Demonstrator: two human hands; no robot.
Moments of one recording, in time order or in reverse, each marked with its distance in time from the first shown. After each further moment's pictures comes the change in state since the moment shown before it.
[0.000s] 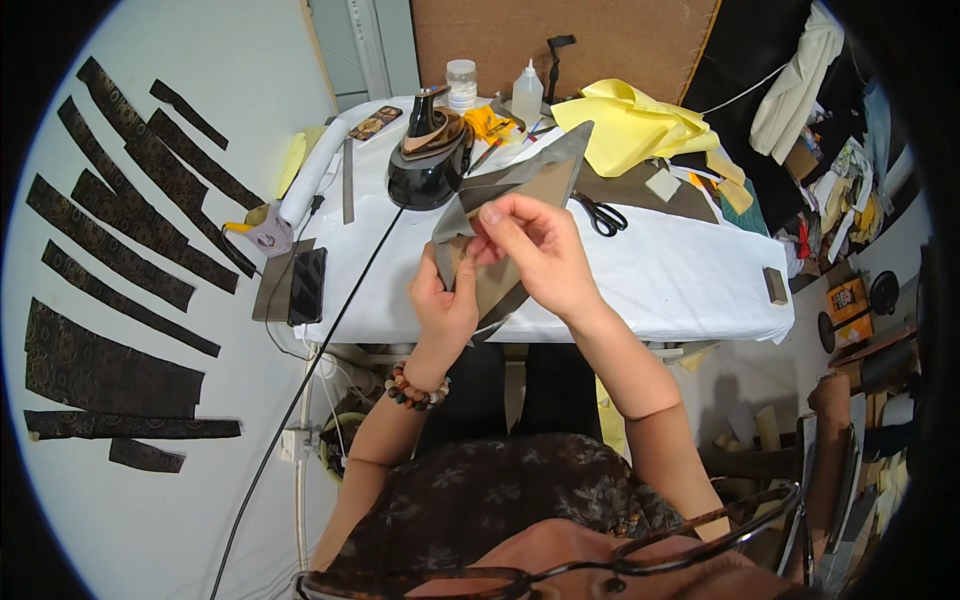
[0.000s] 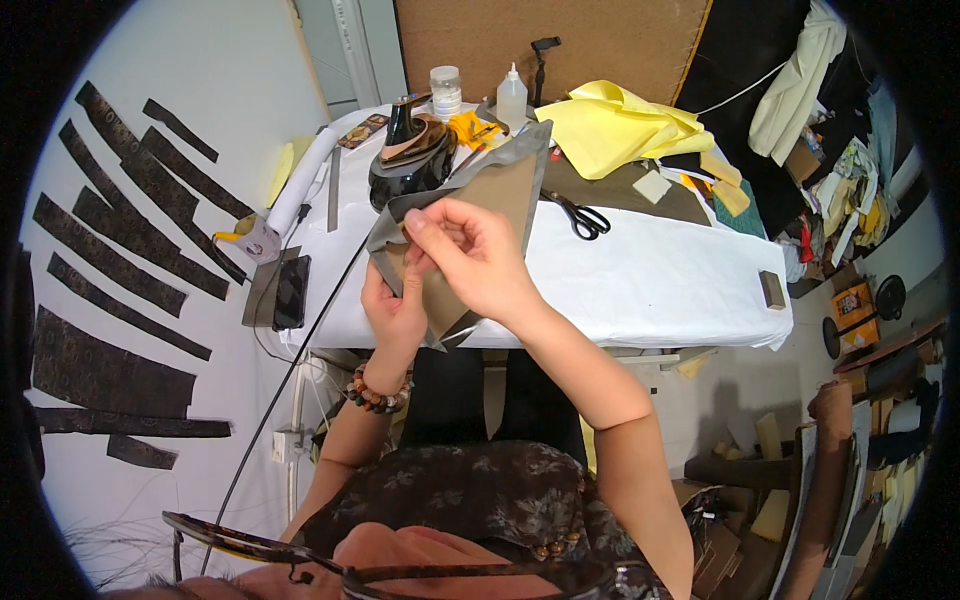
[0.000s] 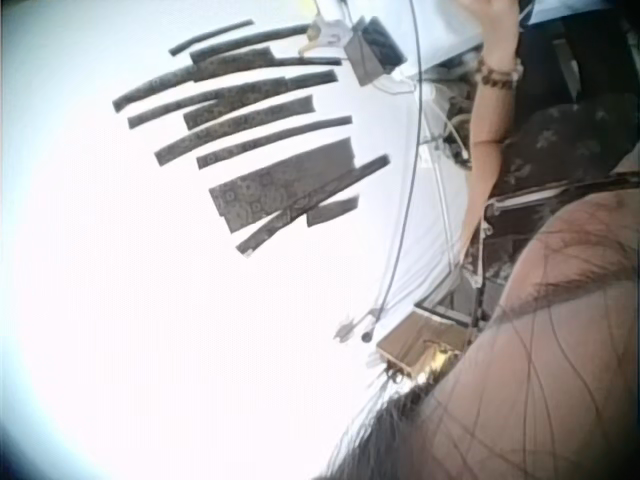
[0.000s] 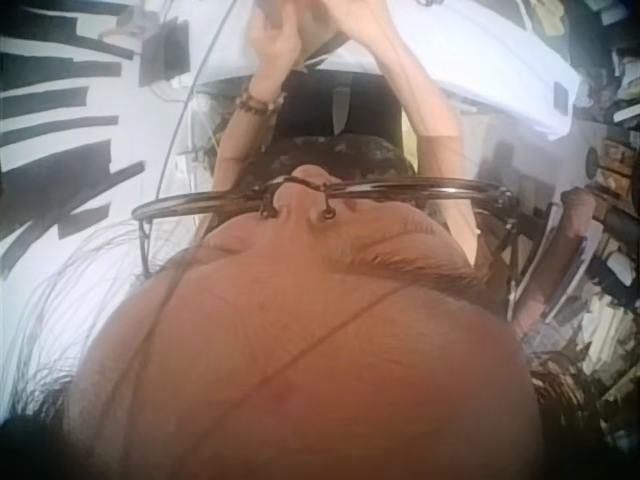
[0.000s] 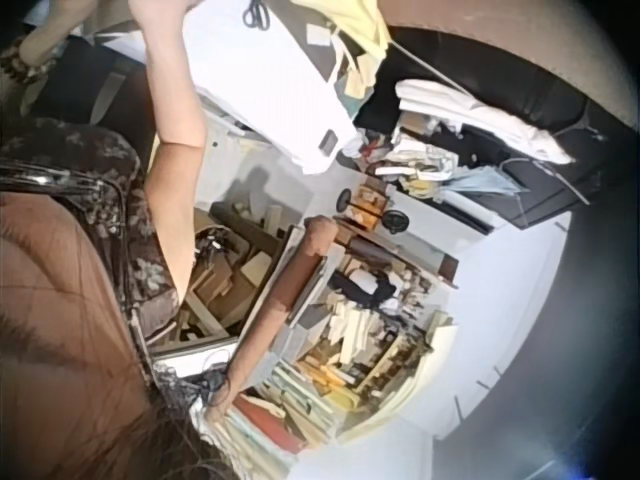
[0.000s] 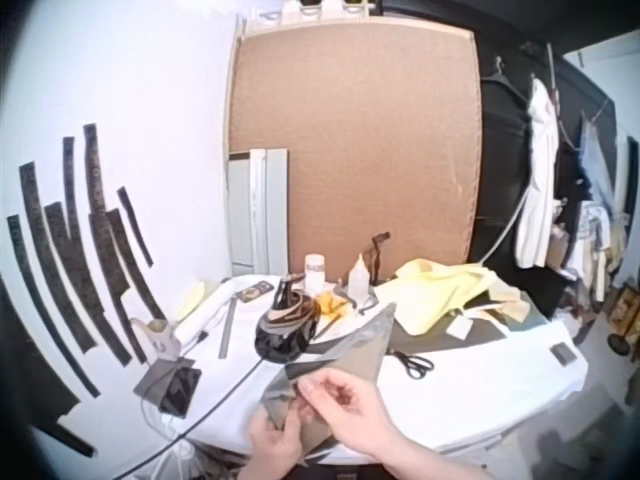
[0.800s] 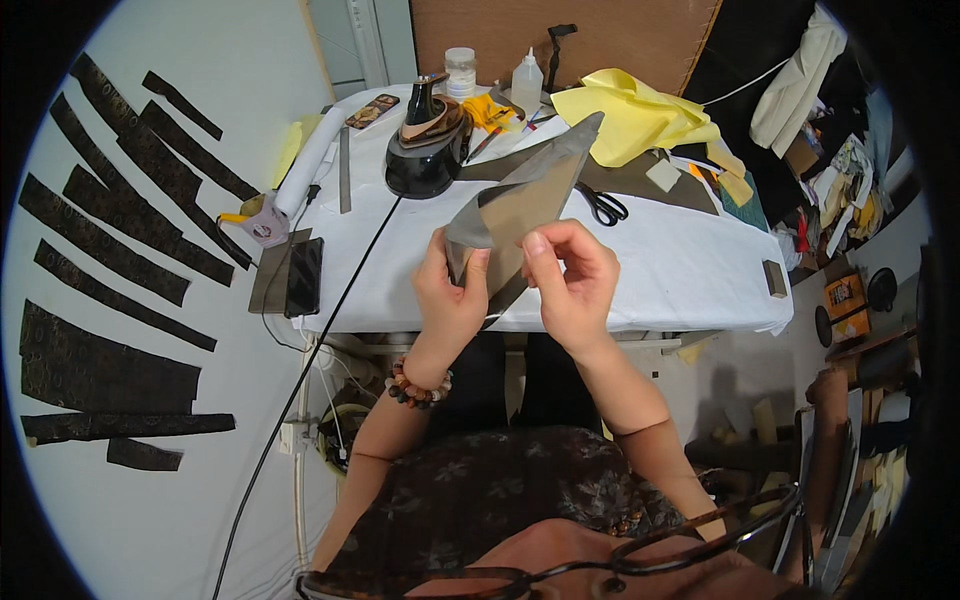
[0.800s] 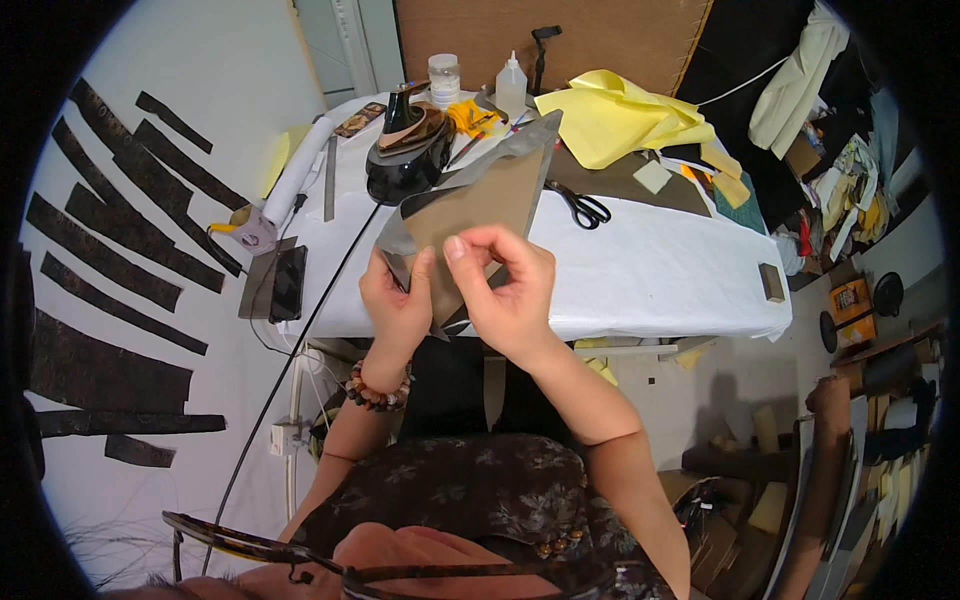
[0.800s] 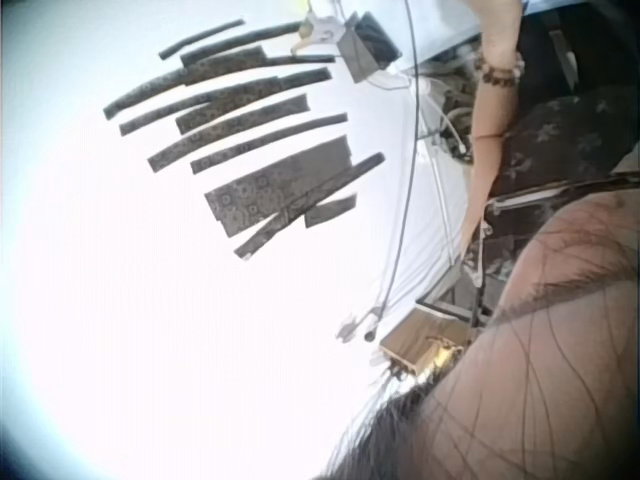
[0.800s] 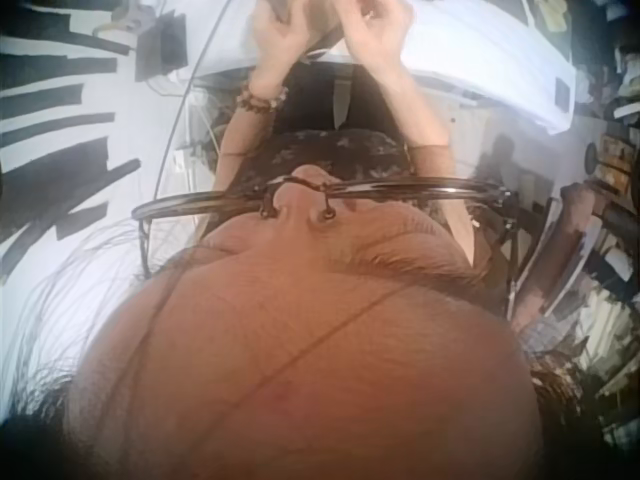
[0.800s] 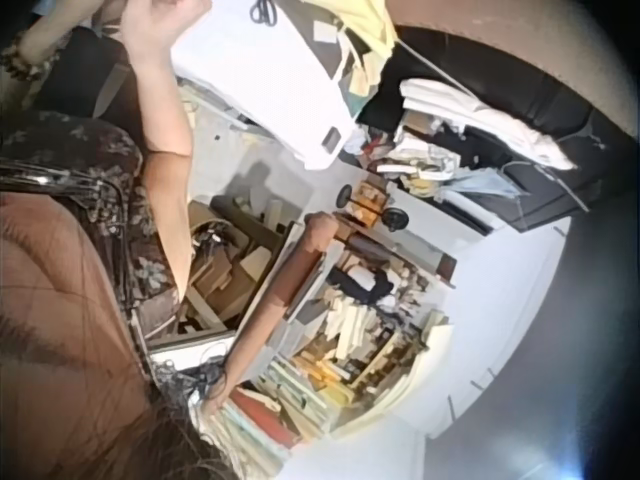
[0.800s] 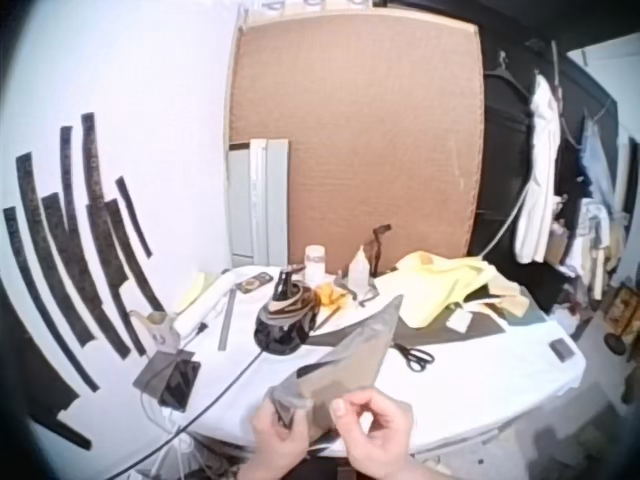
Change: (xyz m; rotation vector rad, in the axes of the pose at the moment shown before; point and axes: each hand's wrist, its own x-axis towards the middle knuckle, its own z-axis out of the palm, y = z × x) left_hand 0.002 0.007 -0.008 0.223 -0.131 -0.003; right_hand -0.040 0.020 0.002 -0.300 0.332 -0.382
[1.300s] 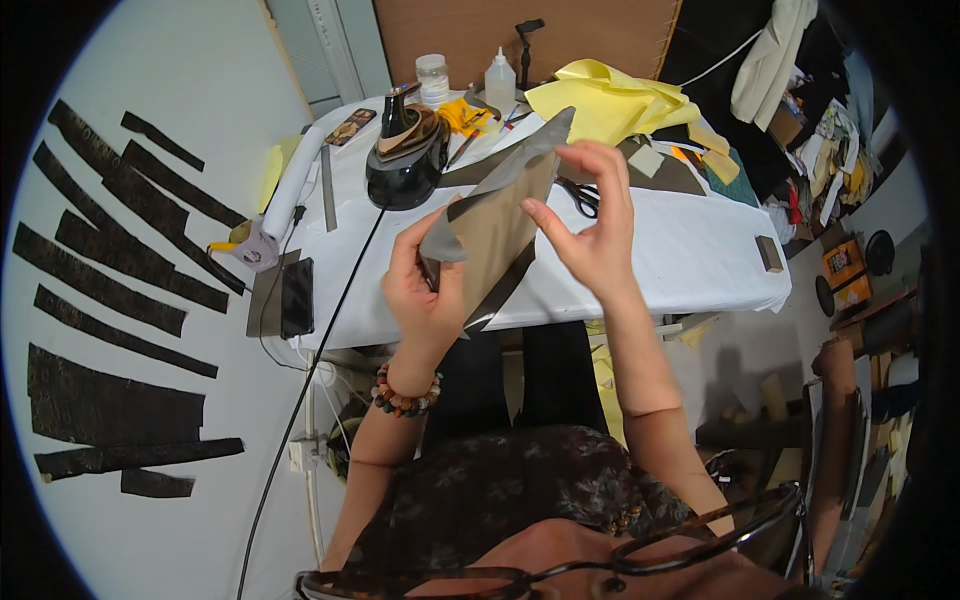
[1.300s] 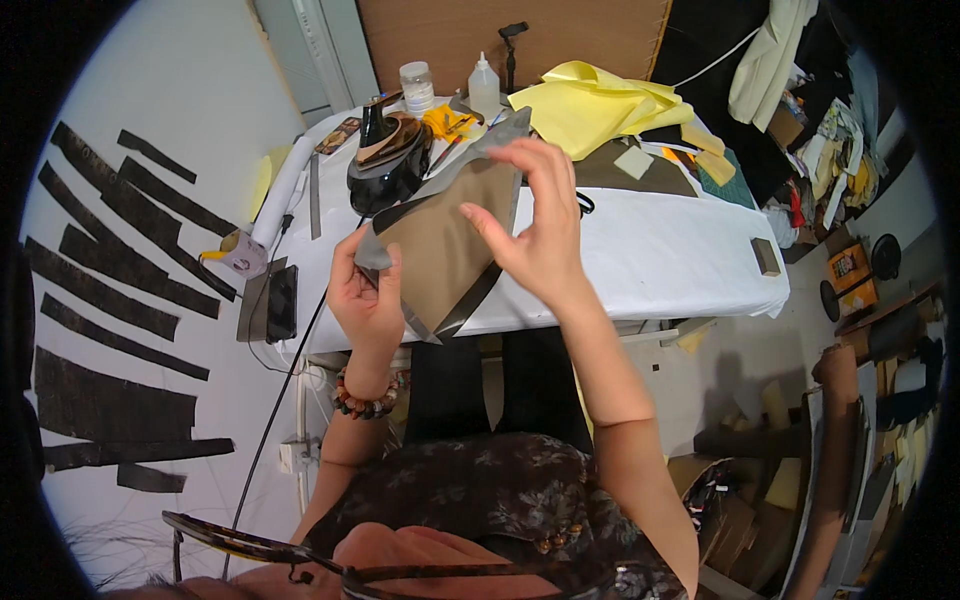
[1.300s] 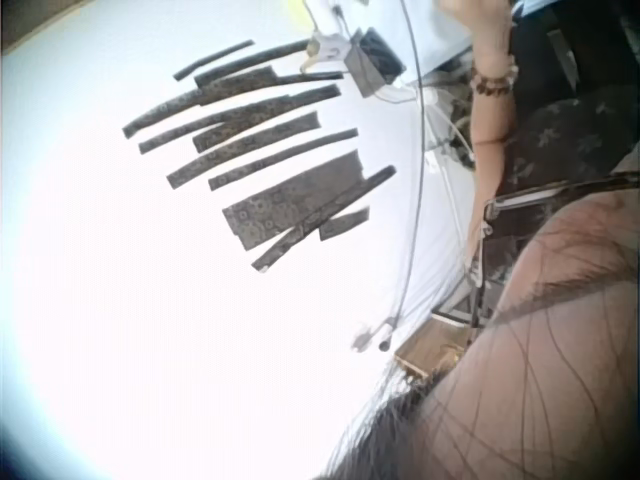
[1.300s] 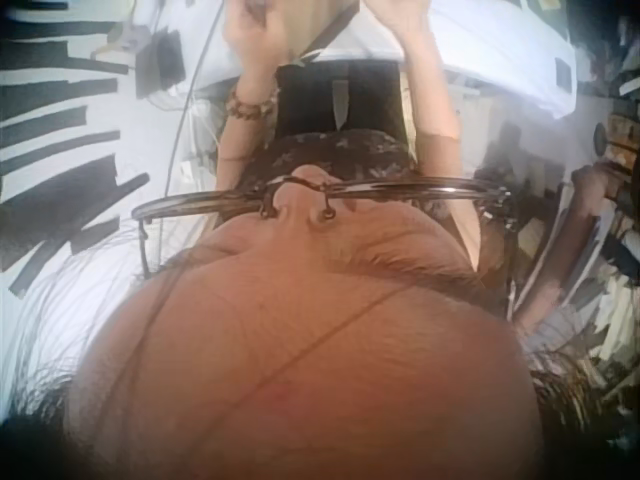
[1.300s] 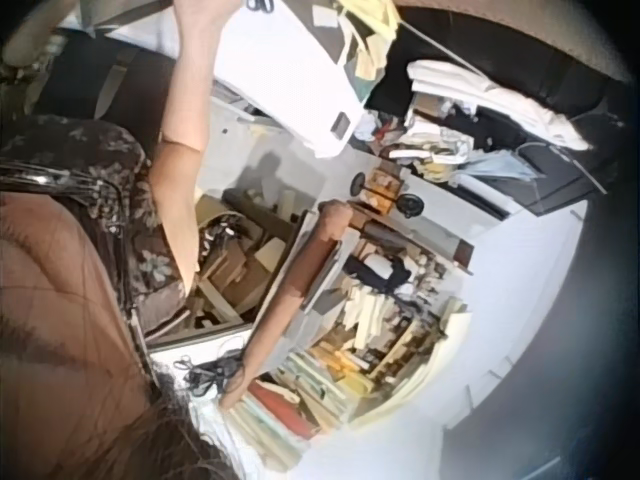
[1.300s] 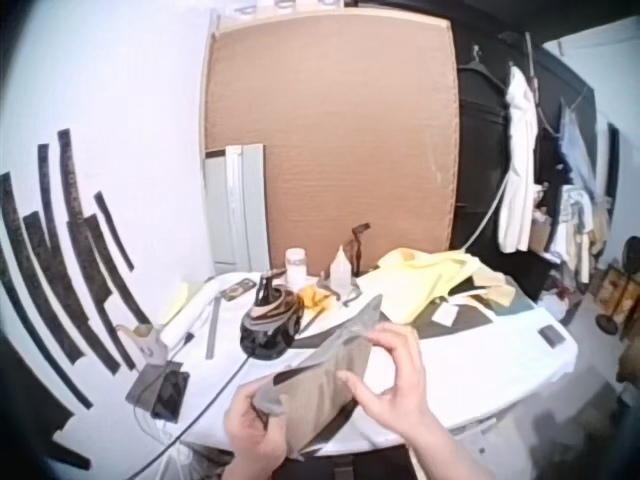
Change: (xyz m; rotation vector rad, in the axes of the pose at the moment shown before) left_hand 0.015 0.021 -0.001 -0.202 -0.009 0.055; right_hand 0.051 0.012 -0.050 -0.608 0.054 -0.417
